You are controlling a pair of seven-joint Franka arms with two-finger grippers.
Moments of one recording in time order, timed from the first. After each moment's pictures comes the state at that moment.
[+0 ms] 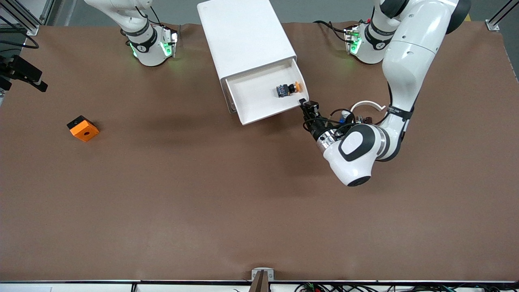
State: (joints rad) left arm -0.25 0.76 -0.15 -1.42 -0.72 1.21 -2.24; right arm -0.09 -0.15 0.01 -1.64 0.03 1.52 -0.01
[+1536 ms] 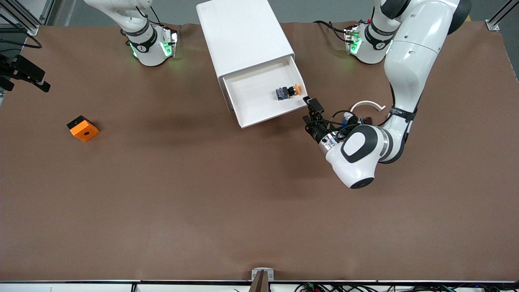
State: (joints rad) left arm -0.25 0.77 -0.15 -1.39 -0.70 1.22 -2.24; right arm -0.08 -0.15 0.01 -1.64 0.03 1.53 -0.01
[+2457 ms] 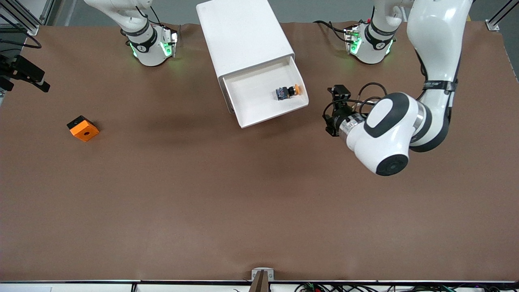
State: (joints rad) left arm -0.22 0.56 -0.15 -1.32 -0.42 1.14 -1.96; right arm -0.08 -0.15 0.00 -1.64 0.03 1.53 -0.01
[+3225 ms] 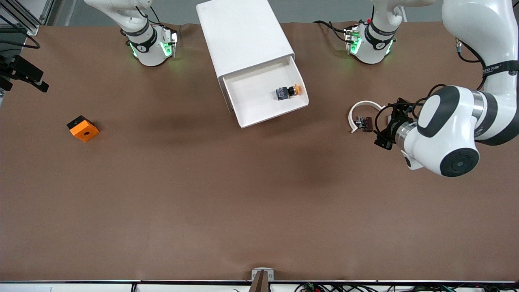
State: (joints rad) left arm -0.08 0.49 -0.14 -1.34 -0.07 1.20 -1.36; right arm -0.08 -0.15 0.00 -1.64 0.03 1.53 -0.01
